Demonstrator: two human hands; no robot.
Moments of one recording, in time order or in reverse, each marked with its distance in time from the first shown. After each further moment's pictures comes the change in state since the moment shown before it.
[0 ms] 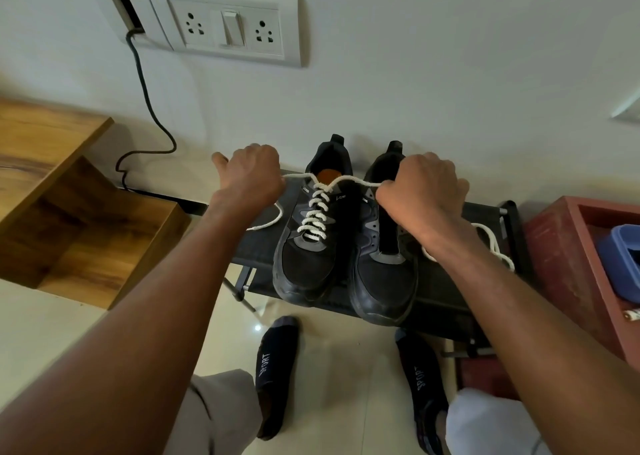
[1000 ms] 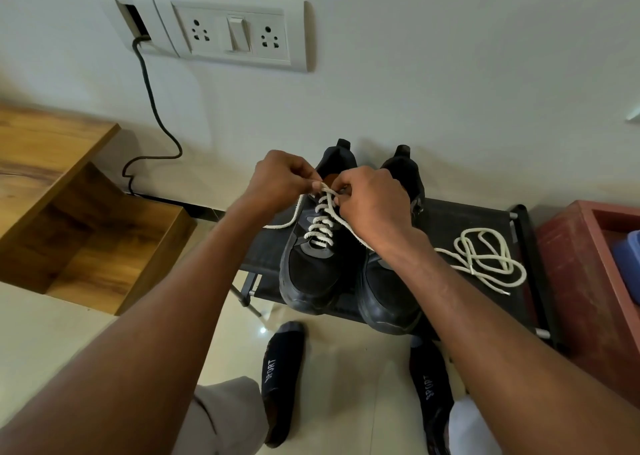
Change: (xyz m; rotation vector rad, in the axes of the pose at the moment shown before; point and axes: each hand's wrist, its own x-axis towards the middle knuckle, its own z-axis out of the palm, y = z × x) left_hand -0.003 0.007 0.005 -0.786 -0.202 0.059; right_hand 0.002 -0.044 0.046 0.243 0.007 -0.308
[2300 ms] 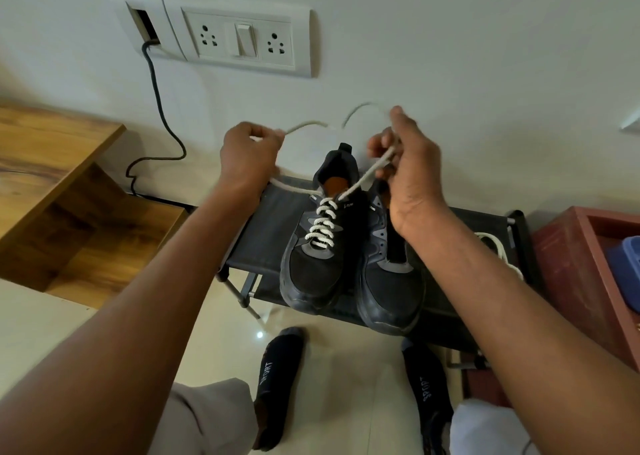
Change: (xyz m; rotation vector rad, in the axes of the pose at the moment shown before) left_hand -0.011 0.023 -0.030 -0.338 0.423 -0.193; right_hand 0.004 -0.007 -0.054 1.378 0.210 0.293
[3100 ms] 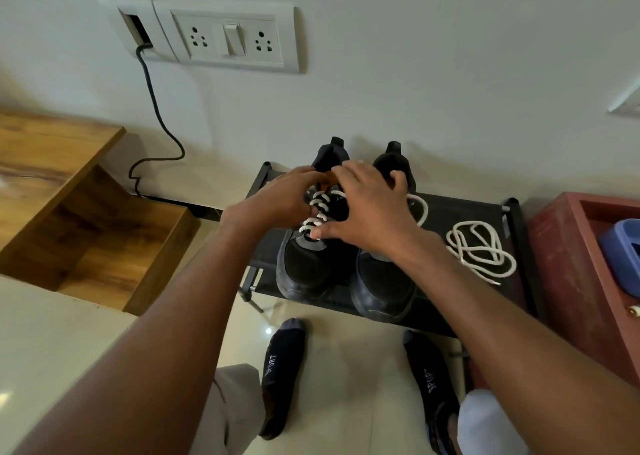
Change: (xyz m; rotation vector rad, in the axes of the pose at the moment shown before) left_hand -0.032 -0.013 0.026 0.884 -0.693 0.371; right_hand -0.016 0.043 -0.024 -1.585 -0.475 -0.338
